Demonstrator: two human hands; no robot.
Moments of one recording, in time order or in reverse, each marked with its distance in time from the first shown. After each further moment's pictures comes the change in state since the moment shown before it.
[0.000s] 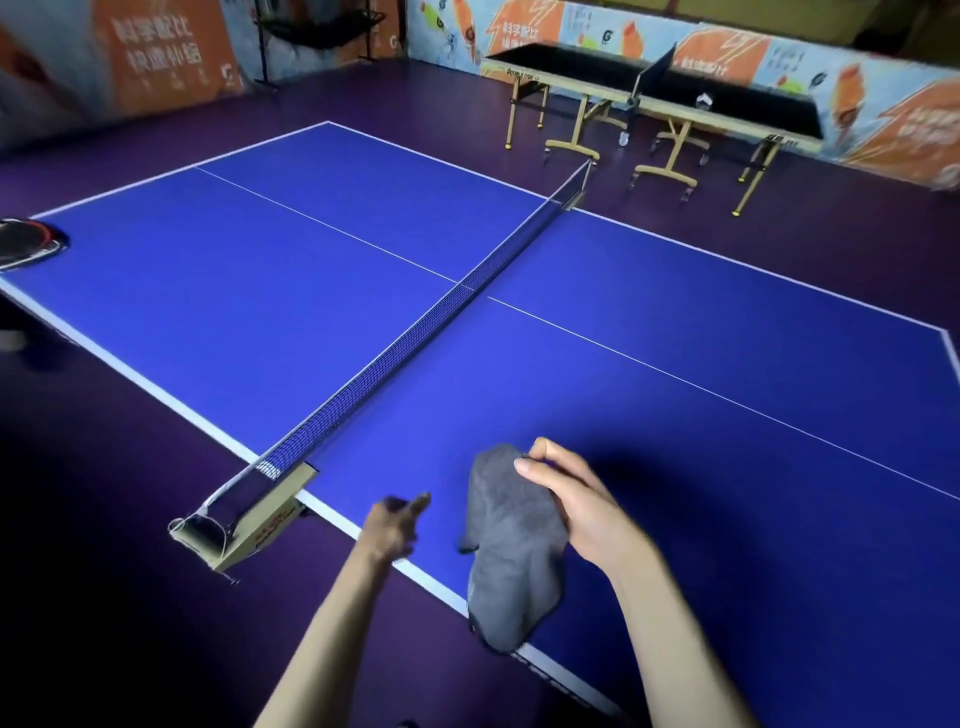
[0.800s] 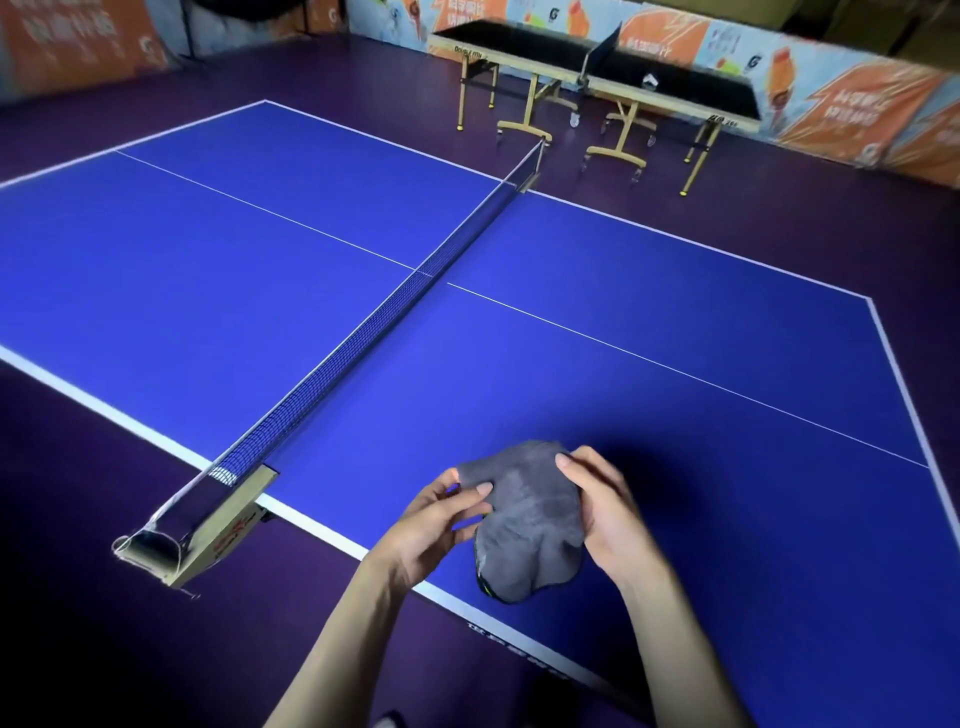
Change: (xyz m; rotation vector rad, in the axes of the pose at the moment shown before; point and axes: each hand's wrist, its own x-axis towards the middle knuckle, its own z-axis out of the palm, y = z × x) left_hand -0.035 0.014 0.063 -0.317 -0.629 0.078; right_hand -0.030 0.025 -0.037 0.232 0.359 -0.054
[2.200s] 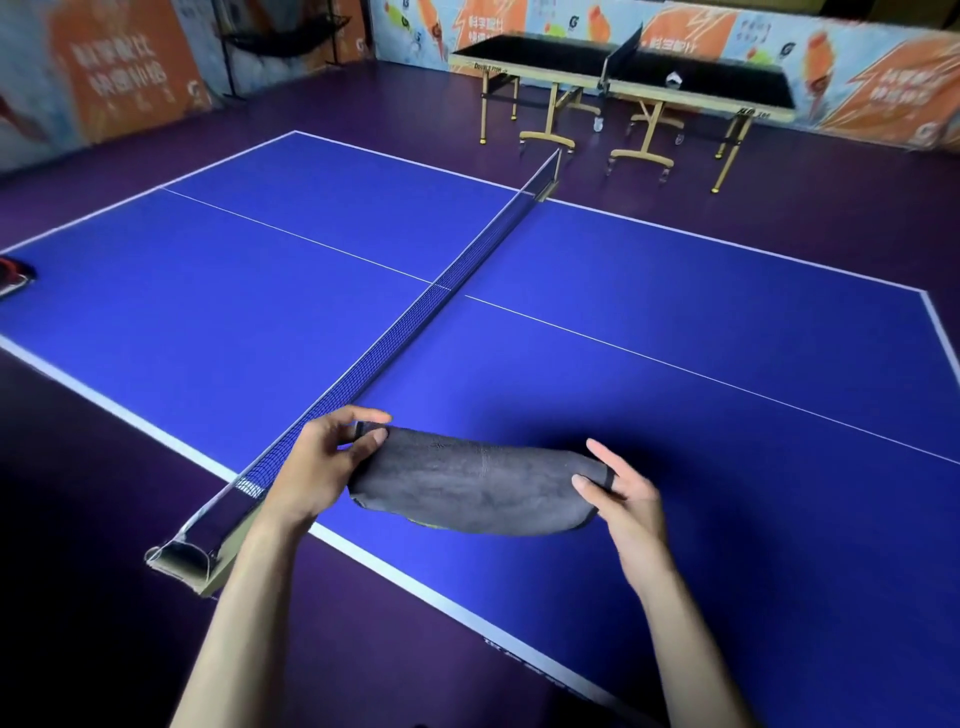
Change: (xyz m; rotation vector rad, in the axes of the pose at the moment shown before) left_hand -0.060 0.118 -0.030 0.691 0.413 0.390; right_hand 0.027 0.018 -0.053 -0.305 0.114 -0.171
